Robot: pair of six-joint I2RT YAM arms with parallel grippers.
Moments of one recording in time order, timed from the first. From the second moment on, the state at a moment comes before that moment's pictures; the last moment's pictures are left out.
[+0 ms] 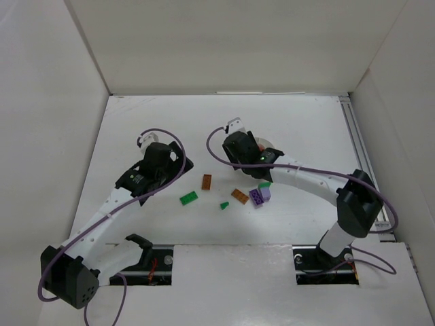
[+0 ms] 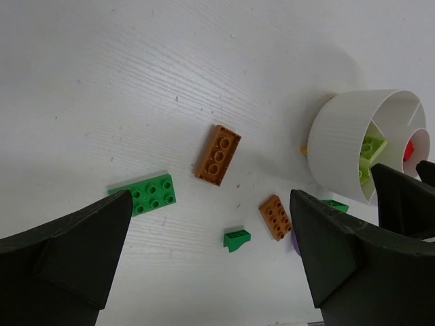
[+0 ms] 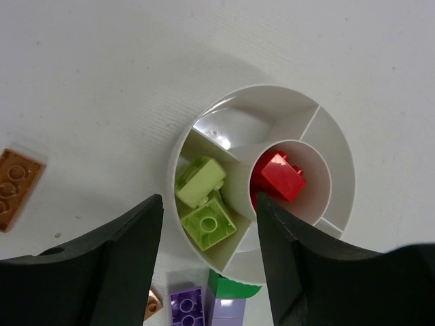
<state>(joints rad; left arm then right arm) -0.47 0.98 0.81 -0.58 -0.20 -0.95 0.86 1.65 1.24 -0.37 0.59 0.13</state>
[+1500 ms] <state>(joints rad) -0.47 1.05 0.56 -0.61 -0.03 -1.25 1.02 1.32 0.87 -0.29 0.16 -0.05</state>
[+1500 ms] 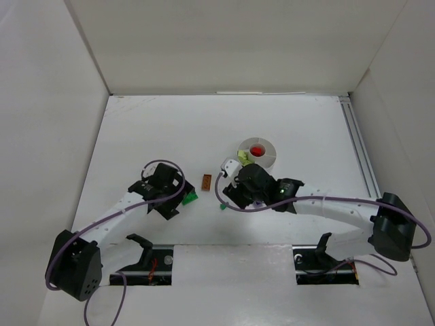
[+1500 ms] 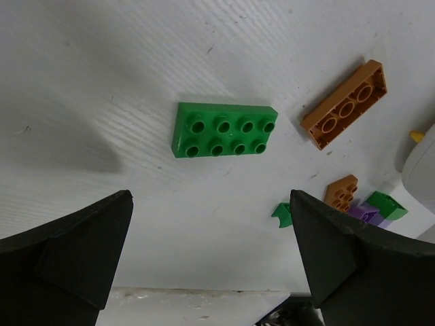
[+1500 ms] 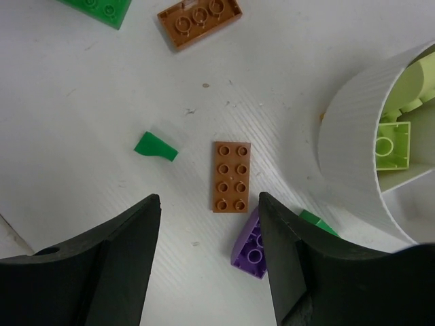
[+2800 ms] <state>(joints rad) -0.42 1.33 0.65 -0.68 -0.03 -1.95 1.02 1.01 0.82 -0.27 0.48 0.04</state>
